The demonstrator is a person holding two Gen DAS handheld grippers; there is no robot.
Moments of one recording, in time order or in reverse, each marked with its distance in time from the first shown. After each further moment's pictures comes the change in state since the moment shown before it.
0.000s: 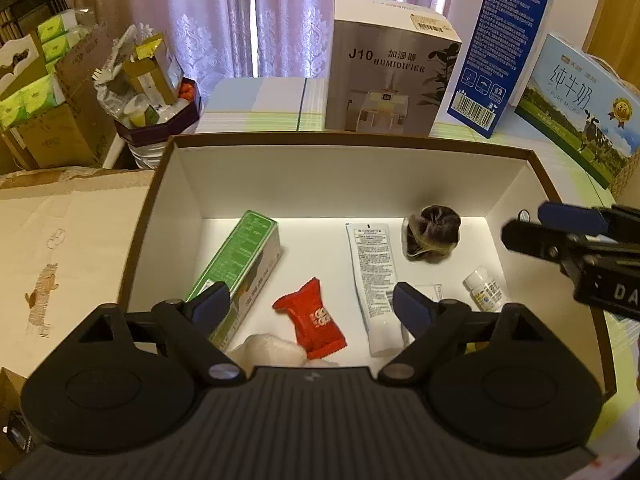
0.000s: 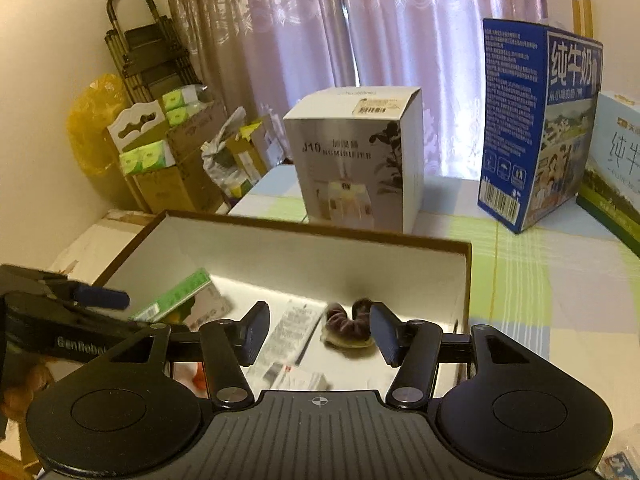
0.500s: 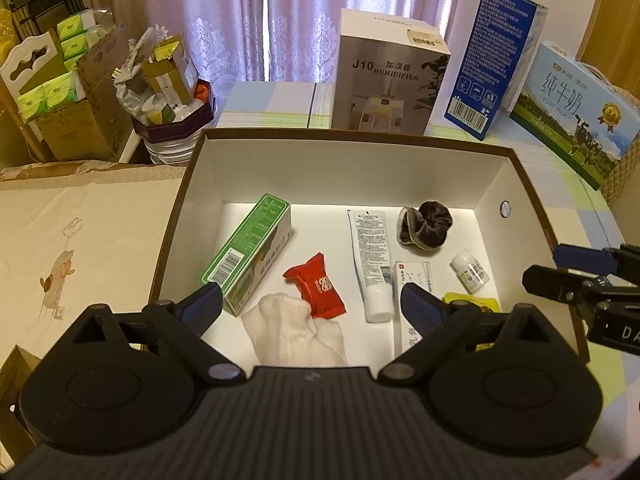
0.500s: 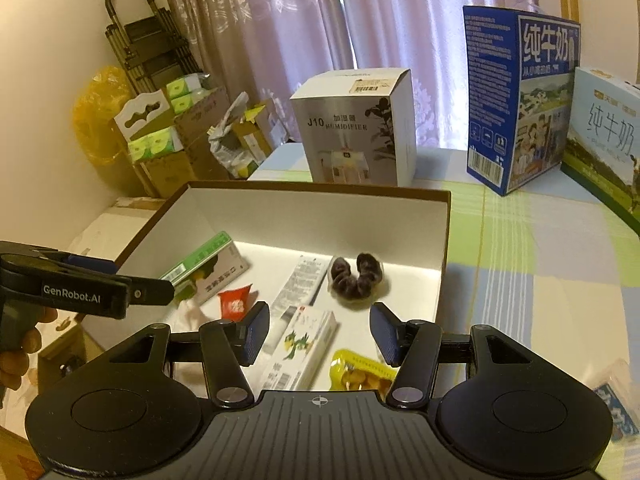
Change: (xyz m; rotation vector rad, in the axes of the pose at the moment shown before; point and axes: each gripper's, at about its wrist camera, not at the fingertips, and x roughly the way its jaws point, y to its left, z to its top) left arm -0.051 0.001 -0.021 -0.024 -0.011 0.013; right arm -0.052 0.008 -0.027 0.039 0.049 0.009
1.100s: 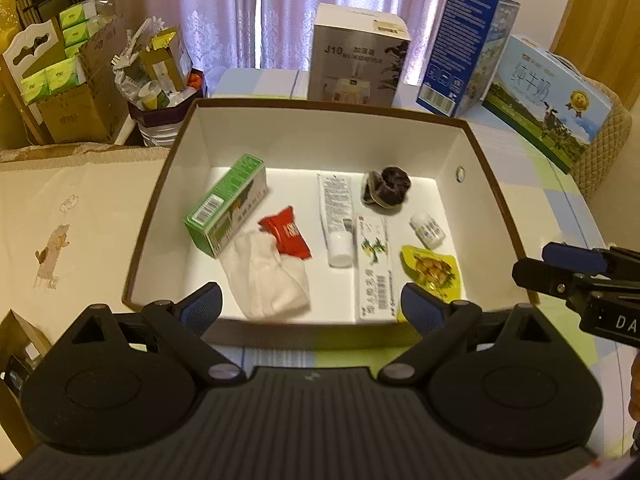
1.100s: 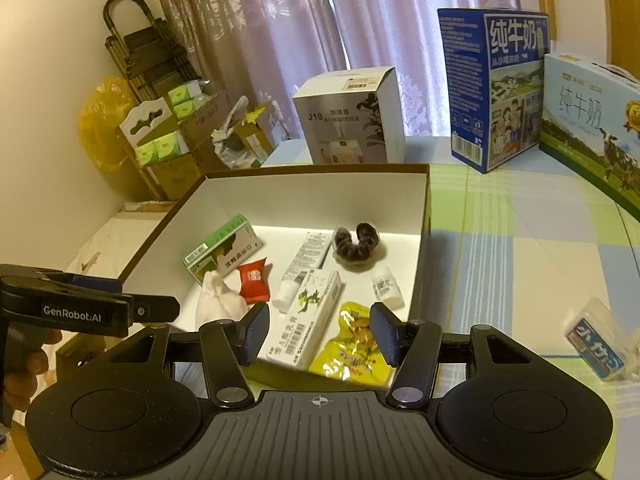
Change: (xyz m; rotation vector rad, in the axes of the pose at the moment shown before) left arm -0.048 -0.024 -0.048 -0.016 0.014 -0.037; right arm -0.060 0.008 -0.034 0.046 -0.009 0.005
